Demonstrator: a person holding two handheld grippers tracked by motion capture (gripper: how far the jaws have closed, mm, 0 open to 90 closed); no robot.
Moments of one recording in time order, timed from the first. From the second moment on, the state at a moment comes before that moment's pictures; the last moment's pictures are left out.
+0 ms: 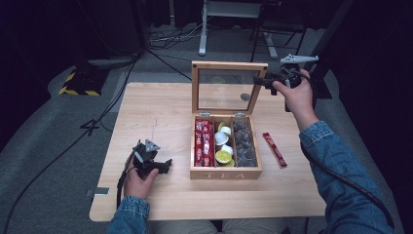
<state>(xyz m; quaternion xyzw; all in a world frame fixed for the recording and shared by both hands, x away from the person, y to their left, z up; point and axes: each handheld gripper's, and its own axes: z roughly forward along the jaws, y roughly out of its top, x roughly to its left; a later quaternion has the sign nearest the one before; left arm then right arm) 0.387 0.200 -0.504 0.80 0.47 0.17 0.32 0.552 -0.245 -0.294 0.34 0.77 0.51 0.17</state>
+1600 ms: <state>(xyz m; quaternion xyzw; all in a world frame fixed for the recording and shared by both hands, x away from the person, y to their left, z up) 0.387 0.199 -0.505 0.80 0.47 0.17 0.32 0.470 -0.250 -0.293 0.30 0.83 0.45 0.16</state>
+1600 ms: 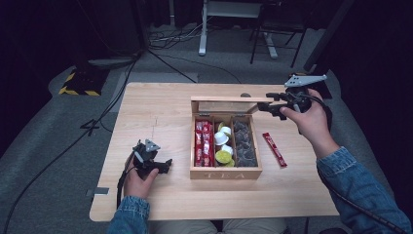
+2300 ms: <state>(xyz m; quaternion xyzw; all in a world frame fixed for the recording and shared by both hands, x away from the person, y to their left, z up) 0.387 0.199 -0.505 0.80 0.47 0.17 0.32 0.442 -0.247 -0.318 0.26 0.85 0.43 0.15</state>
